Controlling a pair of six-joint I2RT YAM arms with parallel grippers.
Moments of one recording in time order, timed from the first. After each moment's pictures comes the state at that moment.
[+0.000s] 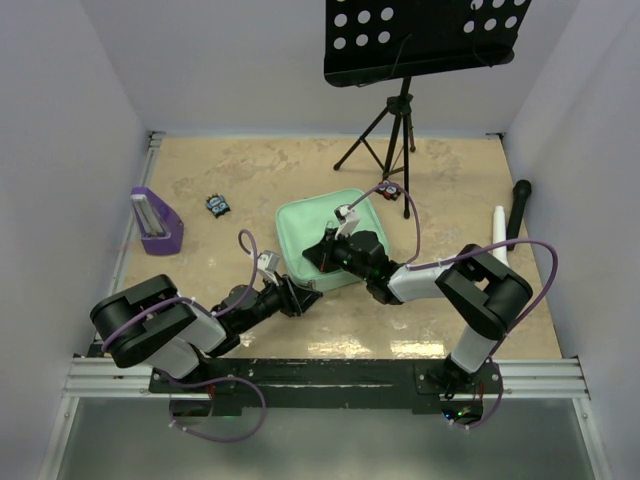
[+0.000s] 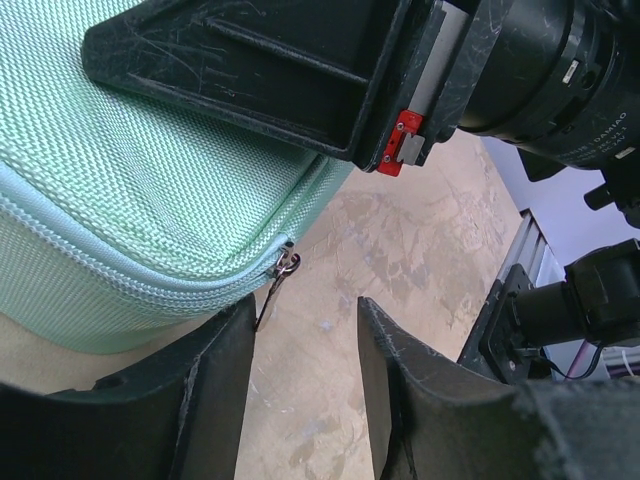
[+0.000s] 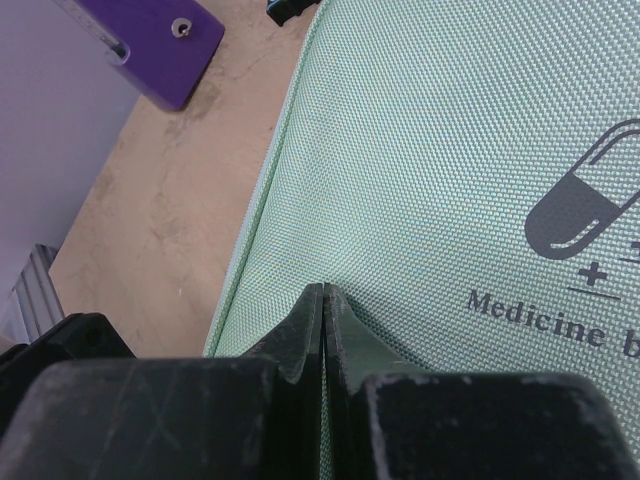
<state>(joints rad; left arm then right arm) -0.87 1.49 0.08 1.27 0.02 -0.76 0.81 1.72 0.65 0.79 -0.07 0.63</state>
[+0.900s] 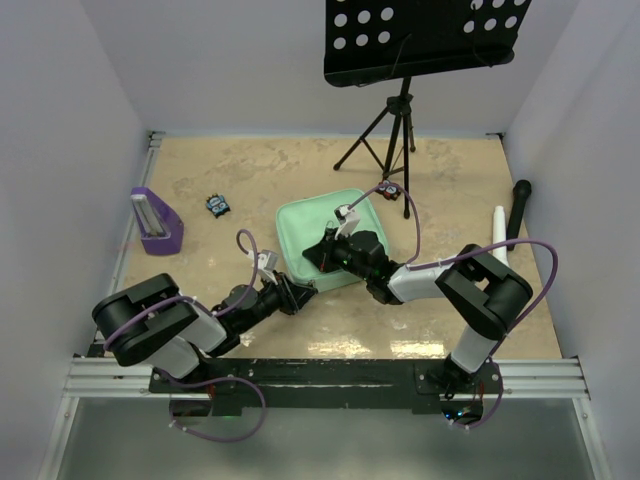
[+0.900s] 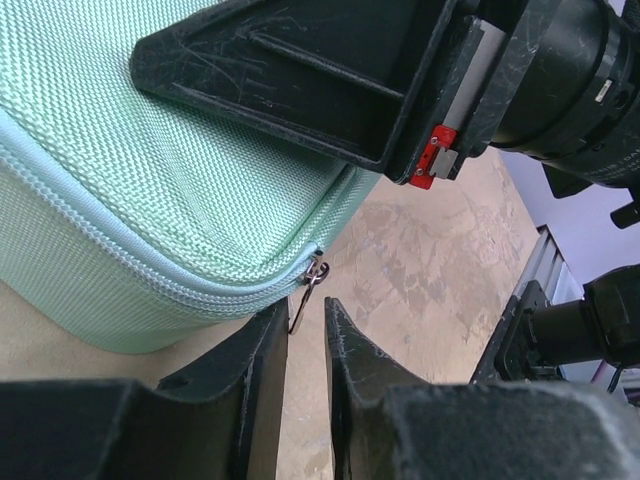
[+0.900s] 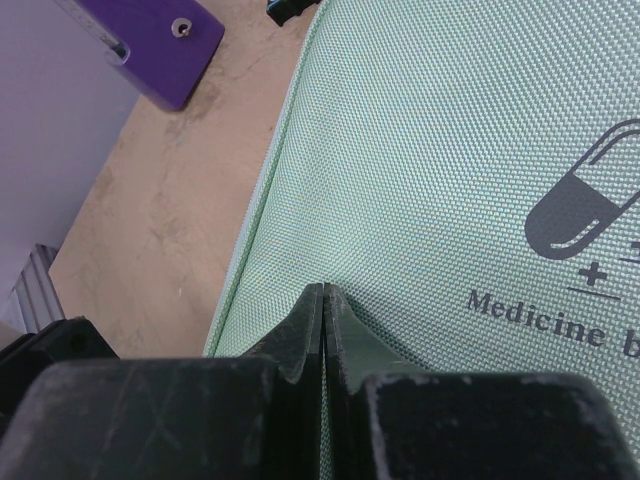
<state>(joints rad) -0.86 1.50 0.08 1.27 -0.03 -0.76 0.81 1.71 0.65 0.79 -0.07 0.63</state>
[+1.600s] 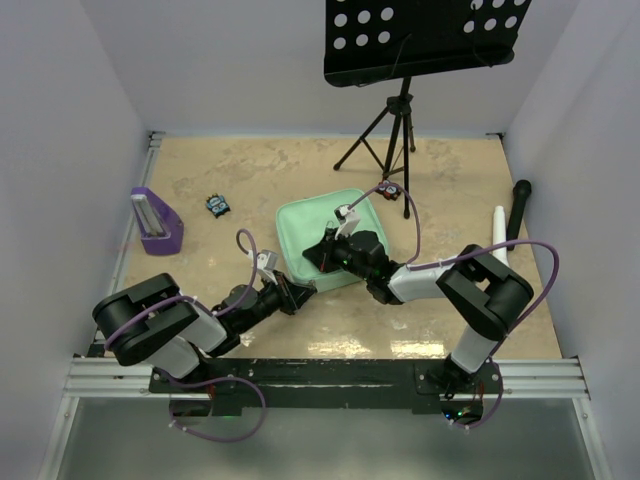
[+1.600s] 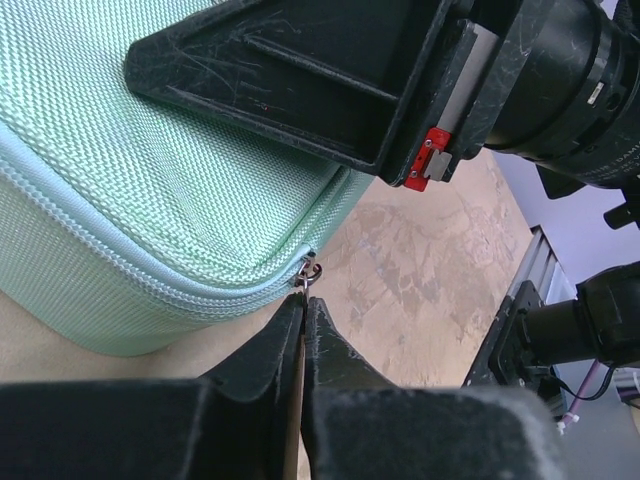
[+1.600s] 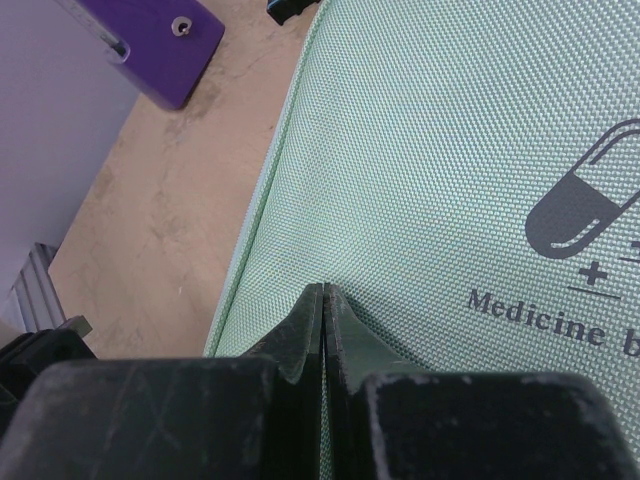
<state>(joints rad) -0.86 1.51 0.08 1.28 -0.03 -0.76 0.81 1.71 0.65 0.78 -0.07 0.63</state>
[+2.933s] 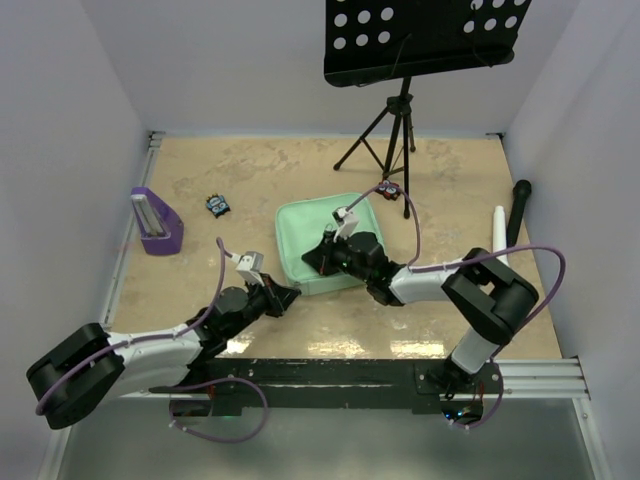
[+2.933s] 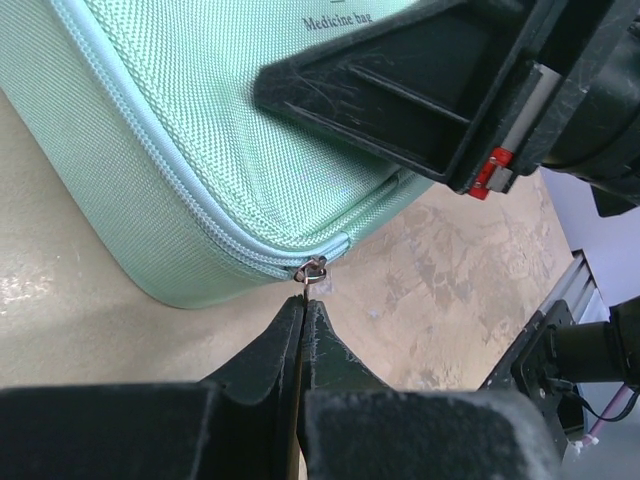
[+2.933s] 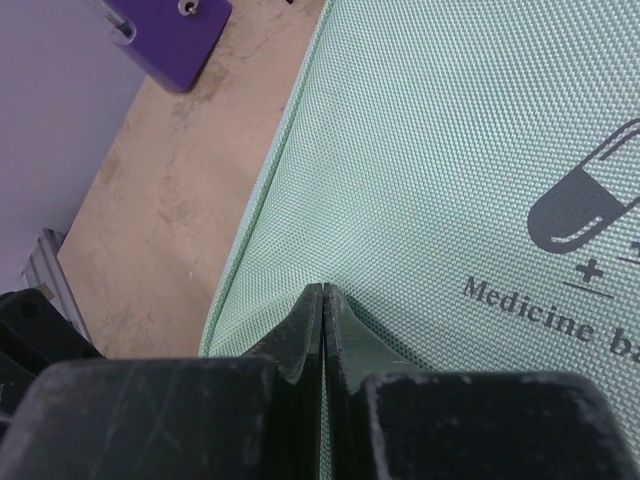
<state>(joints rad) -0.85 1.03 0.05 0.72 -0.13 -0.78 0.81 1.69 0.65 0.73 -0.07 0.64</state>
